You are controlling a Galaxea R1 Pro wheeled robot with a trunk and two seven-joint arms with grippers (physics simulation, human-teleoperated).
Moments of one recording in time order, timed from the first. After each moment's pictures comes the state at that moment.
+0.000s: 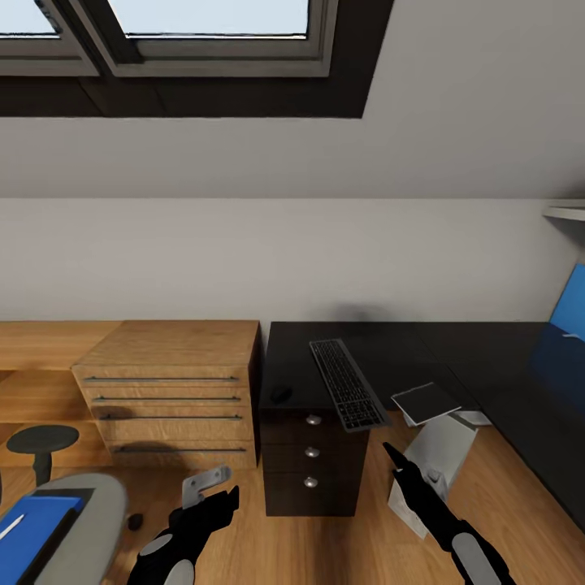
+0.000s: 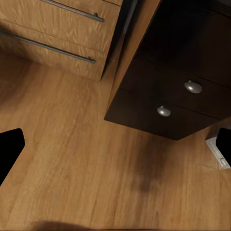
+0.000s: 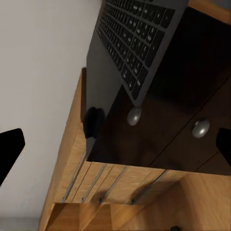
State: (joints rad) left arm -0.01 -0.02 -0.29 -1.61 0.55 0.55 0.58; right arm -0.32 -0.04 -0.27 -0.74 -0.93 0.30 0.55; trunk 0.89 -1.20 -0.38
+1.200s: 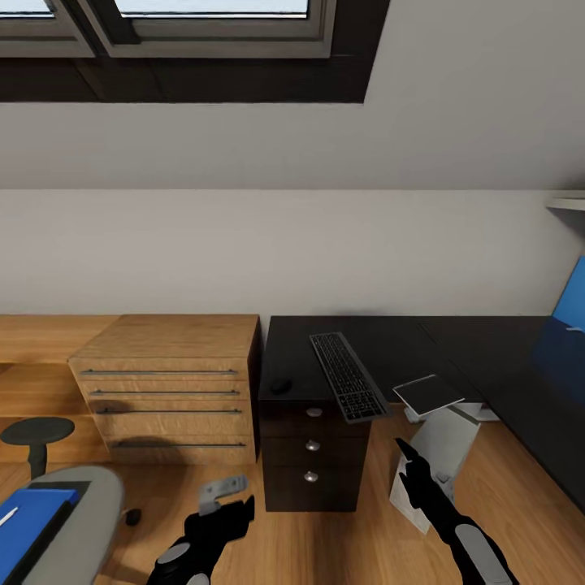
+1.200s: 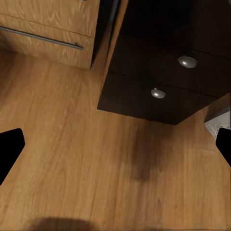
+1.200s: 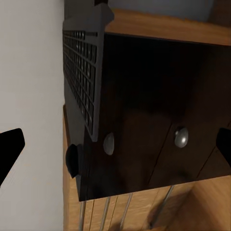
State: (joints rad) left arm -0.01 -0.02 -0.39 -1.60 0.55 0.55 0.61; right arm -0.33 -0.04 -0.27 -0.75 -1.21 0.30 0.32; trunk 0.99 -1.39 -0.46
